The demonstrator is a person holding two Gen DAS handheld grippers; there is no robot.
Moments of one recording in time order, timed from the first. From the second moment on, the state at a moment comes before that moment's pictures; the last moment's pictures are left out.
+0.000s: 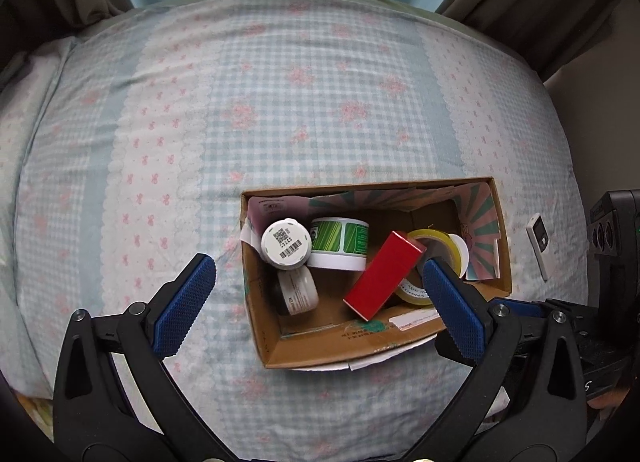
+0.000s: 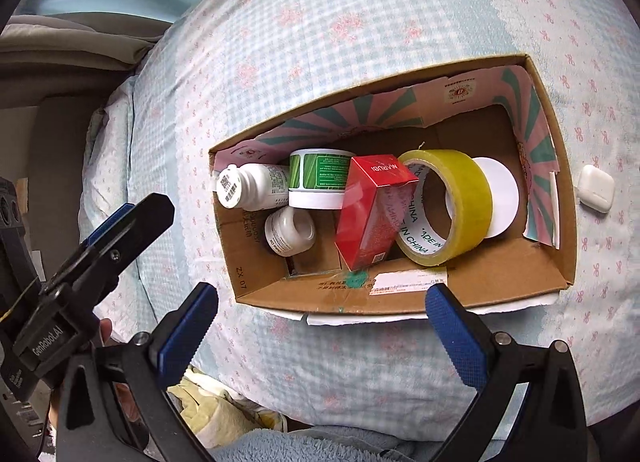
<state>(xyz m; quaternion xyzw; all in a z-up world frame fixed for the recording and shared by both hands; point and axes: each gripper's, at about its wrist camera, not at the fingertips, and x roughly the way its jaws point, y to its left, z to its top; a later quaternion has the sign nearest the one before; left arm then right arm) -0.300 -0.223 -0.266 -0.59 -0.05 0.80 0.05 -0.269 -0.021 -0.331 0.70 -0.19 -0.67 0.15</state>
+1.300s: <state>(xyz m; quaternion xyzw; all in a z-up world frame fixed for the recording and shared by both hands) -0.162 -0.035 -0.203 -0.54 -0.05 0.84 0.05 -0.125 0.235 -0.214 0.57 -0.01 -0.82 0.04</state>
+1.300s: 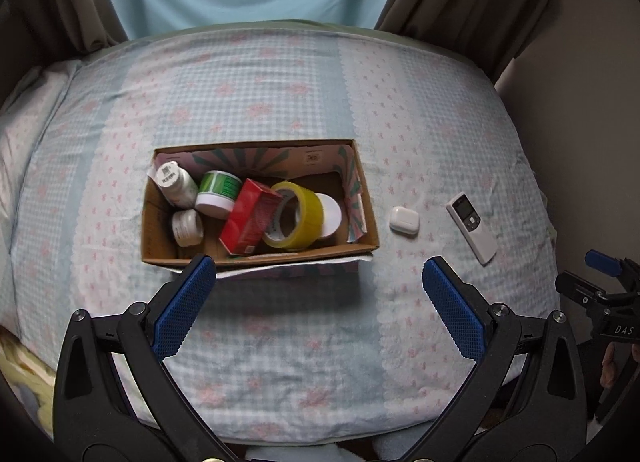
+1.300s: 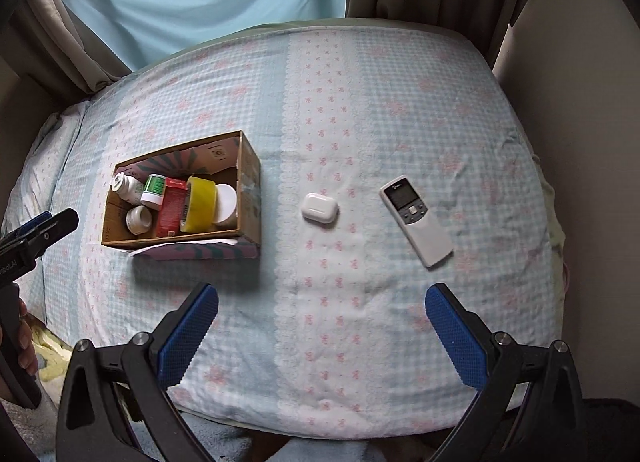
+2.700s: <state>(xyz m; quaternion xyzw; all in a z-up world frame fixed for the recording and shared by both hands) -0.266 0.178 -0.499 -0.56 0.02 0.82 0.07 -0.240 0.353 -0.464 0.58 0.11 -0.79 0.15</state>
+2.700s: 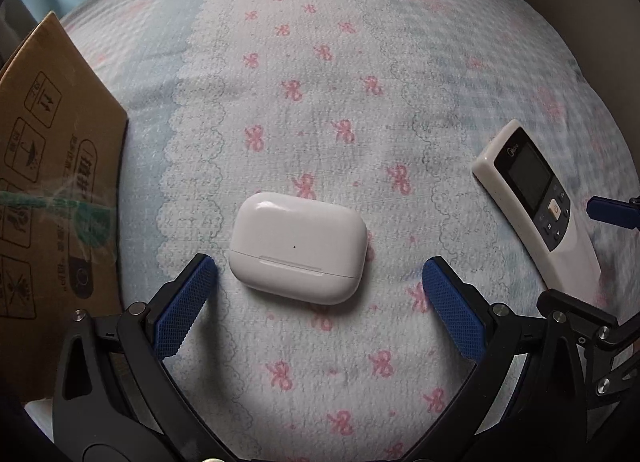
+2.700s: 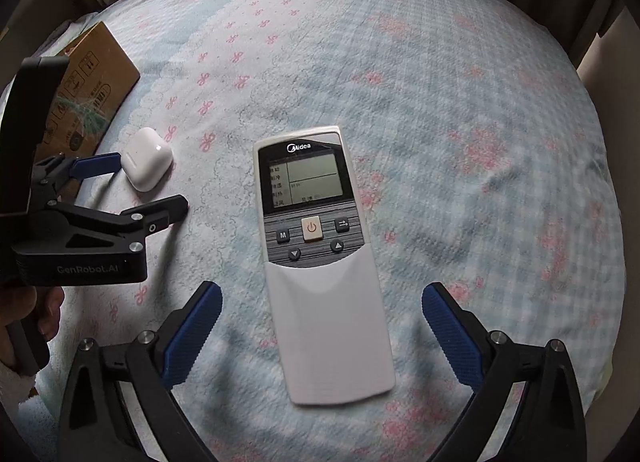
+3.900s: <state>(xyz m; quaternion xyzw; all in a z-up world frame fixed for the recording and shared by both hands) -0.279 0.163 -0.458 -0.56 0.02 0.82 0.10 -0.232 0.350 -0.436 0.59 0.07 -0.79 0.12</state>
